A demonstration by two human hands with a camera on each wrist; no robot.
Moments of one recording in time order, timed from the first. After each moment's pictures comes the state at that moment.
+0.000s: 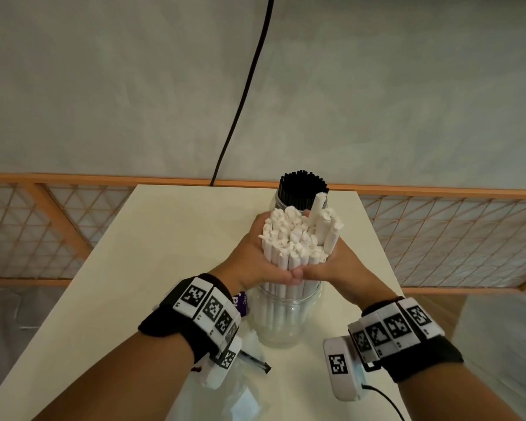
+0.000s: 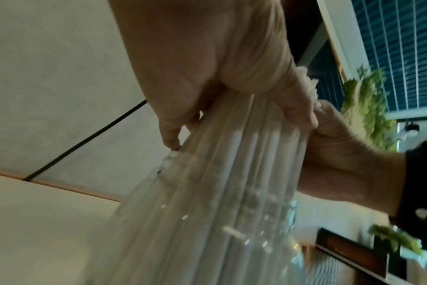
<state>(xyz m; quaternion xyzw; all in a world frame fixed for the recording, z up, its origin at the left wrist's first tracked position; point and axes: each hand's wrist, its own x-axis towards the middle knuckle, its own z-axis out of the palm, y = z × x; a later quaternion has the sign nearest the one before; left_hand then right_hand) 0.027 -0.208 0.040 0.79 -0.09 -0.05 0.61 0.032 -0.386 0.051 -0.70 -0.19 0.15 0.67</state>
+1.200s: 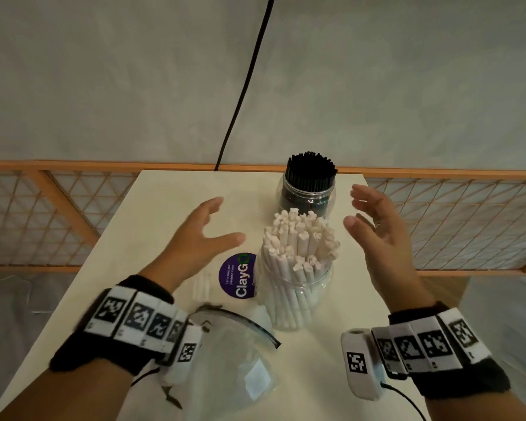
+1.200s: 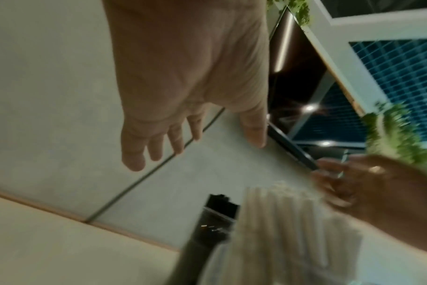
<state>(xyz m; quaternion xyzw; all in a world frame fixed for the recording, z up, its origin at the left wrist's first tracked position) -0.019 -0.135 0.070 0.85 0.06 0.00 0.52 -0.004 -0.394 0.069 -0.72 -0.12 -0.14 0.67</state>
